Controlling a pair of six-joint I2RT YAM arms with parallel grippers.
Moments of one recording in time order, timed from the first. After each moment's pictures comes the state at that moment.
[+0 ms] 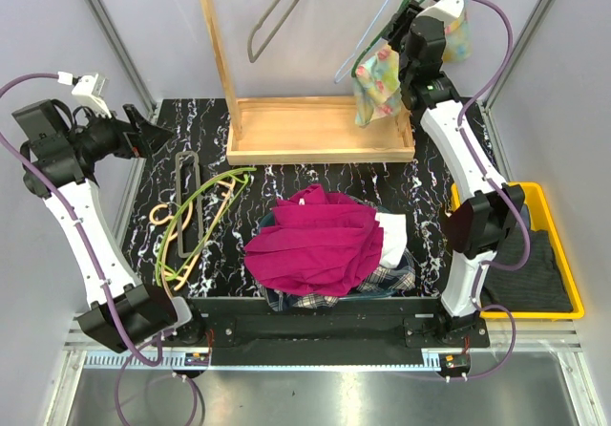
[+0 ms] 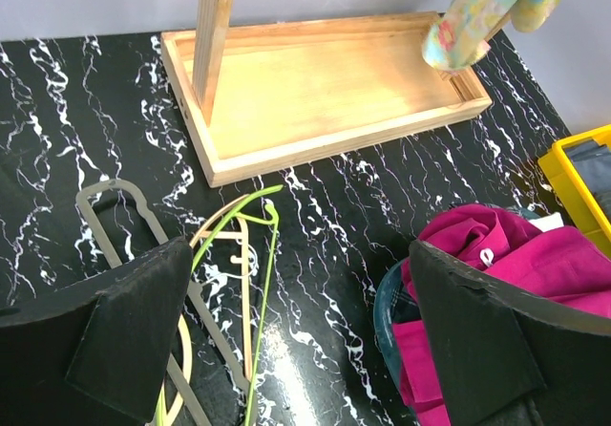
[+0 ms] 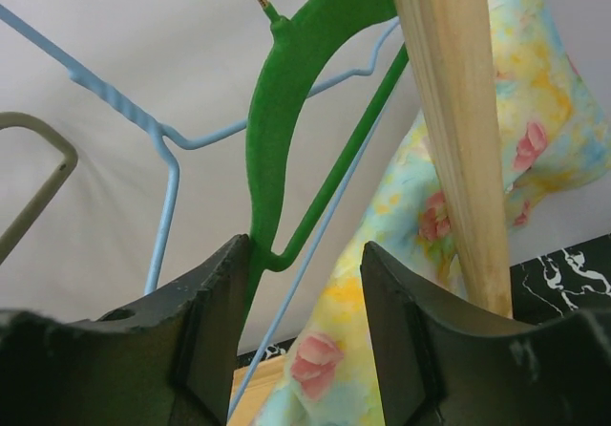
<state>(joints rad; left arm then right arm) 0.54 1.27 1.58 -0.83 1.01 0.12 0.30 1.92 2.05 -0.02 0.46 0.36</state>
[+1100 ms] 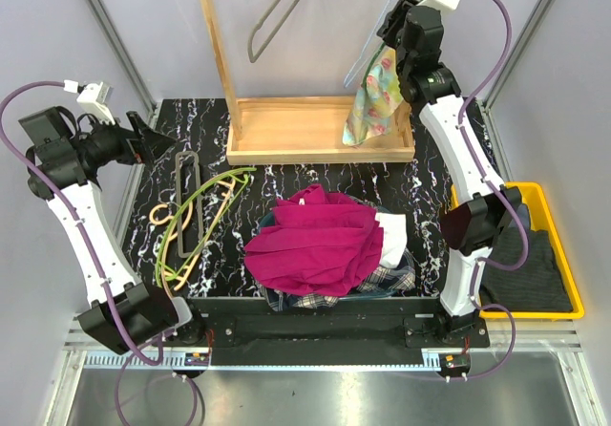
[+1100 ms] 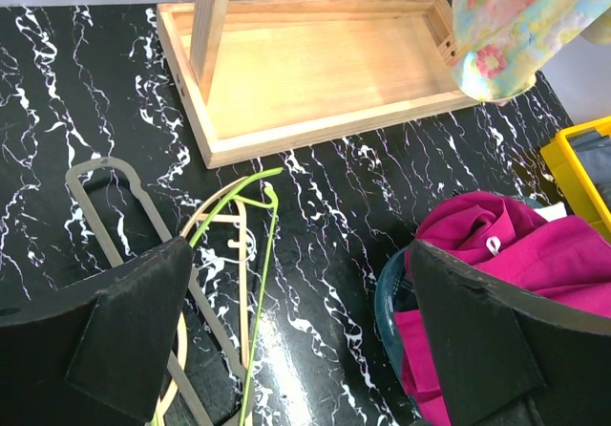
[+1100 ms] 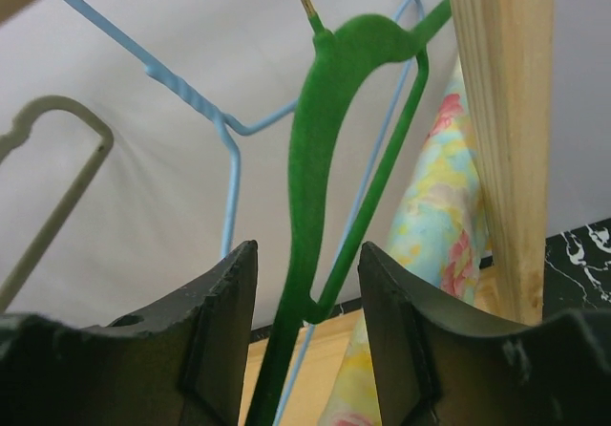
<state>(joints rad) 0.55 1.26 1.52 -0.84 1.01 0.14 0.33 1.96 2.23 -0.21 0.44 0.42</state>
